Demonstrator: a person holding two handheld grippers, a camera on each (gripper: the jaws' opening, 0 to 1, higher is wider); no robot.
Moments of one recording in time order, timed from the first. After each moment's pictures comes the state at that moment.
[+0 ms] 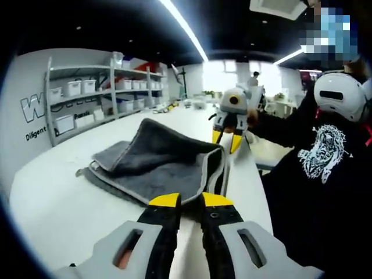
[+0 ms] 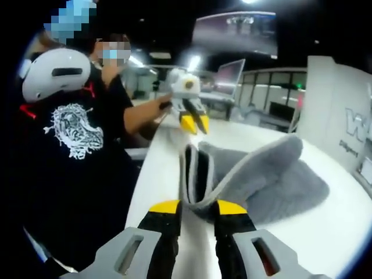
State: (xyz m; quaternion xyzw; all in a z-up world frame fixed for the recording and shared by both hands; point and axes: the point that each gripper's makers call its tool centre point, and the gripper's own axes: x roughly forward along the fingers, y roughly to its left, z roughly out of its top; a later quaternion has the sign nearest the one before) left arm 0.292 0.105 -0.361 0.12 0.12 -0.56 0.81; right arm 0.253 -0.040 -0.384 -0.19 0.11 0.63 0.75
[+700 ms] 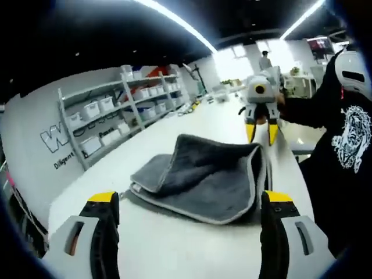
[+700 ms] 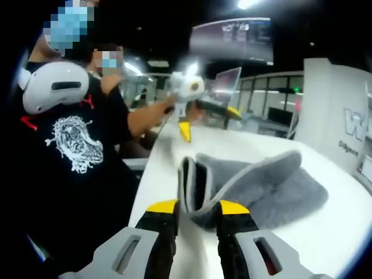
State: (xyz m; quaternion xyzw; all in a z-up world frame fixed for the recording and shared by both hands) left arm 0.347 0.111 -0.316 0.25 0.06 -0.48 0.84; right arm 0.255 -0.035 -0.369 -0.18 0.10 0.63 0.75
